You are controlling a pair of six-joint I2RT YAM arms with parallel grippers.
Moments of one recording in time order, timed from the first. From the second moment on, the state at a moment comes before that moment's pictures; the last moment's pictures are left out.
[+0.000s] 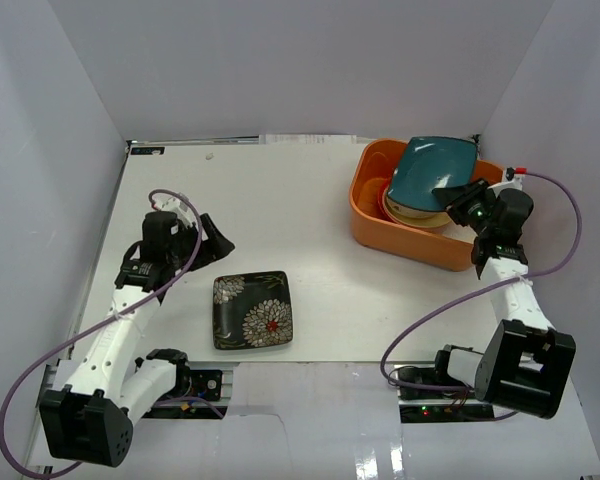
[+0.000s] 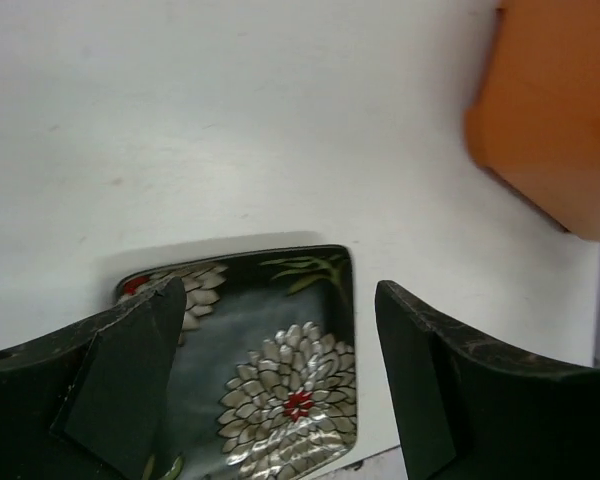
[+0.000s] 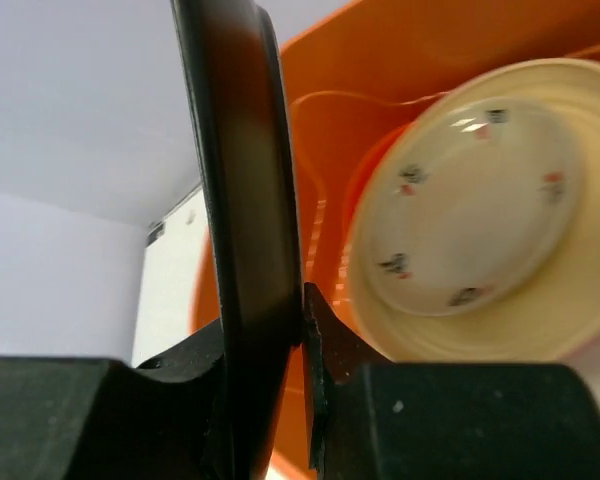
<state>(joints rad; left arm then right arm) -0.15 0.94 0.77 -0.43 0.28 -0.52 -0.17 1.15 0.71 0.25 -0.47 0.81</state>
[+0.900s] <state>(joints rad) -0.17 1.29 0.65 -0.57 0.15 -0.58 -0.24 1.24 0.81 0.01 -0.33 0.49</state>
